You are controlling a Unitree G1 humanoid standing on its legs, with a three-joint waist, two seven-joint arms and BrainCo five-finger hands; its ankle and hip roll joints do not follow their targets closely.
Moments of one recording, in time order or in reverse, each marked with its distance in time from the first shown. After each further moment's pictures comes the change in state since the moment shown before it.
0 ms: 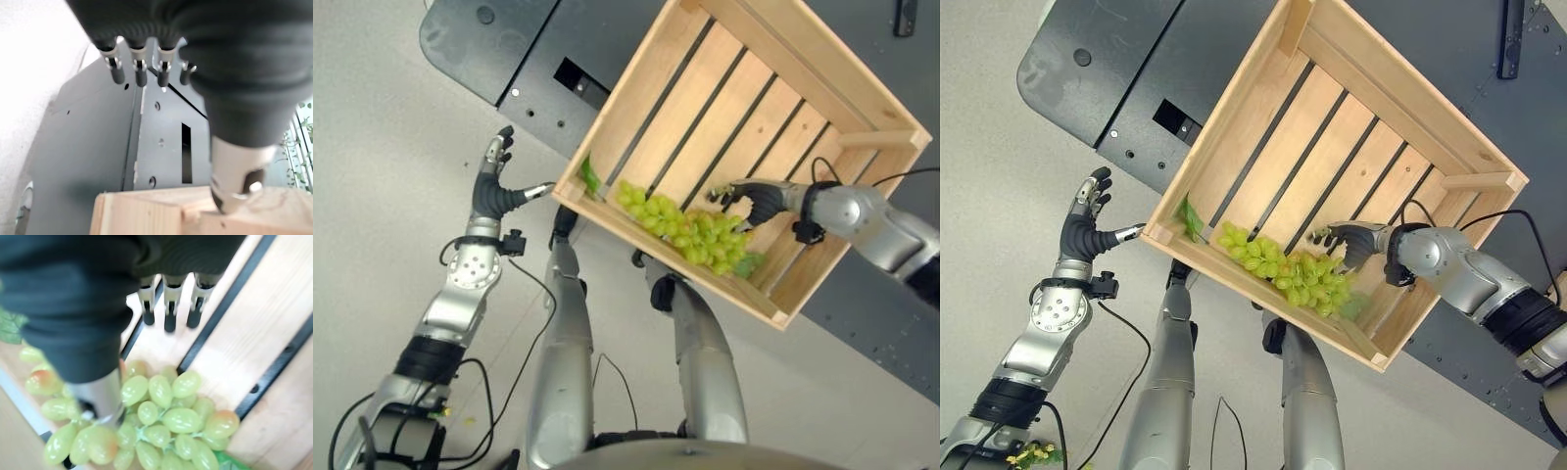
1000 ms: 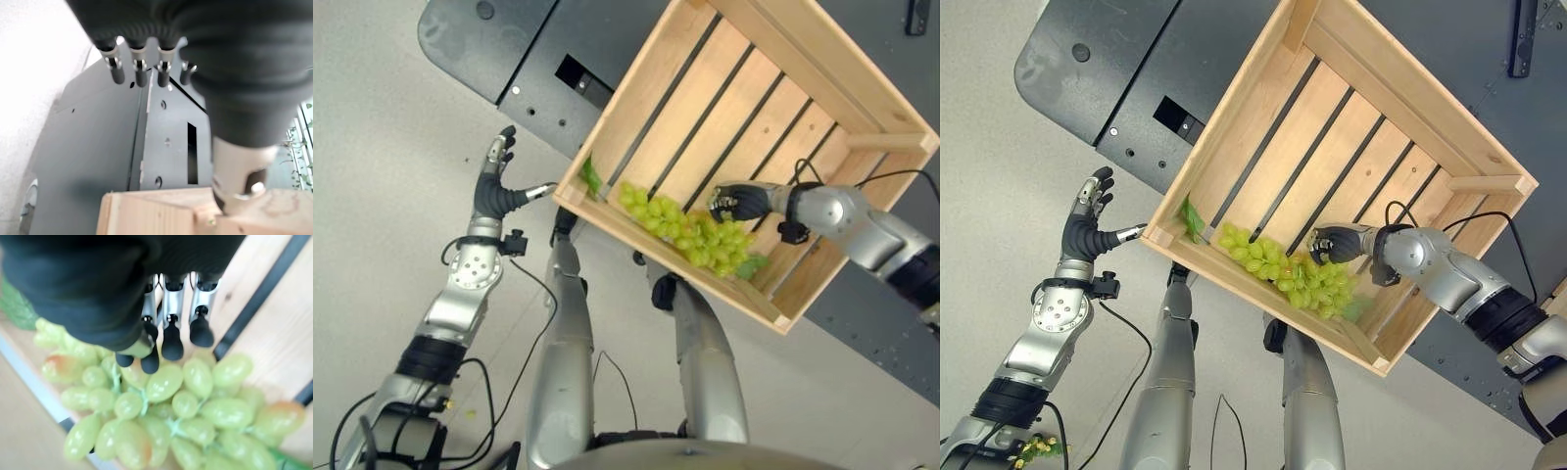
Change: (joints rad) left arm -0.002 -0.011 -0.008 0.006 0.000 -0.011 0.002; right arm -0.009 0.094 0.038 0.010 0.001 0.003 0.042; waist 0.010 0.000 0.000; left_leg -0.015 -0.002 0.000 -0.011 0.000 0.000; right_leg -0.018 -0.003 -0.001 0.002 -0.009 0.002
